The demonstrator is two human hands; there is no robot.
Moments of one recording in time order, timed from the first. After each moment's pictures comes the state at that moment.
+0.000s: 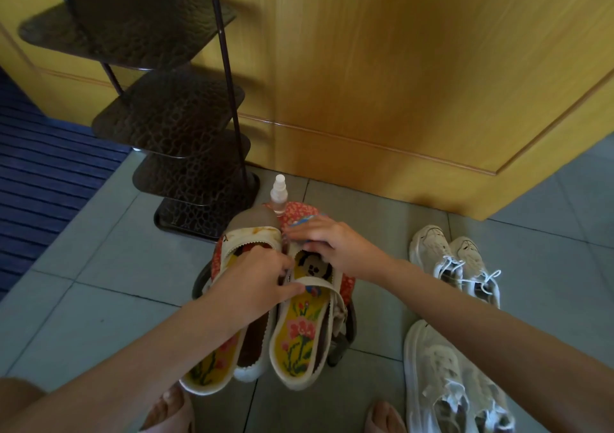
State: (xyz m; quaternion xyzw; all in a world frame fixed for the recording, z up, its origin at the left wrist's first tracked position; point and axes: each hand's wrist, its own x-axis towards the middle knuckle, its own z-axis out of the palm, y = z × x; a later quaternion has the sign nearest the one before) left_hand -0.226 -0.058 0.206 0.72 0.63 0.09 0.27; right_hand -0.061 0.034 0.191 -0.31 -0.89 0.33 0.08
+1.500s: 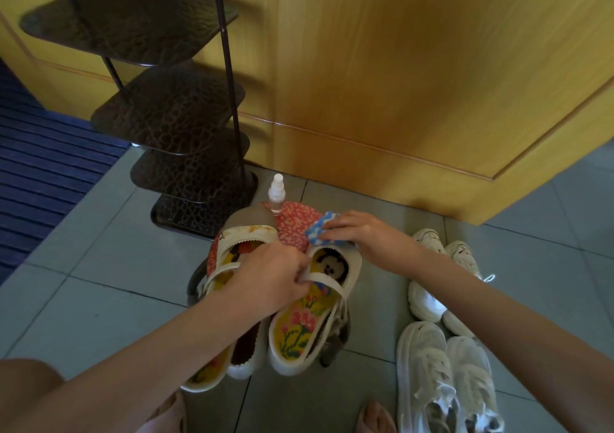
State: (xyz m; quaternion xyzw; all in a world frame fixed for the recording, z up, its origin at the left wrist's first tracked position) left_hand -0.204 -0.051 0.211 0.75 0.61 0.09 0.25; right_hand -0.008 0.059 0.198 -0.25 -0.95 0.17 0.05
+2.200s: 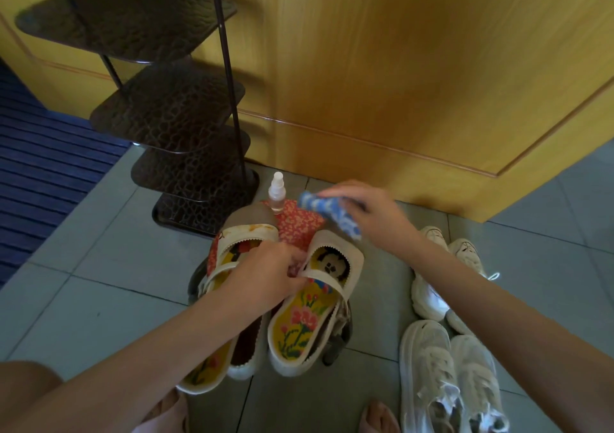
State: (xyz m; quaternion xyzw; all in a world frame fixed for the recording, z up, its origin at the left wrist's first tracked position) left_hand -0.208 -0.054 0.212 0.67 0.64 0.14 0.34; right_hand -0.029 0.060 0.222 -0.38 -0.84 0.32 0.20
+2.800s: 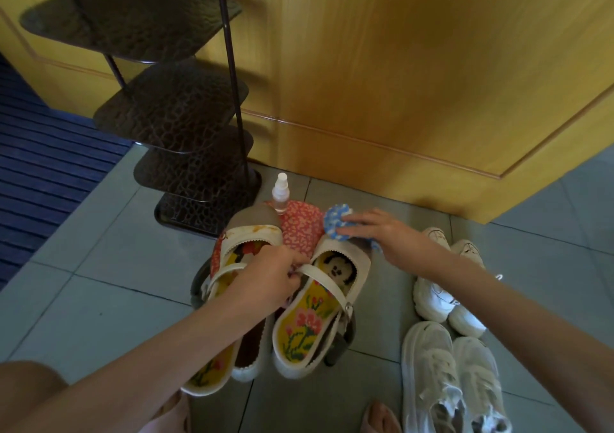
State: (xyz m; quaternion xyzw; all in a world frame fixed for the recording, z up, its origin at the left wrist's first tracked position) left_hand -0.205 -0.054 0.207 0.60 0.65 0.17 0.43; right_hand 0.011 0.062 0.200 -0.33 -0.92 0.20 -0.02
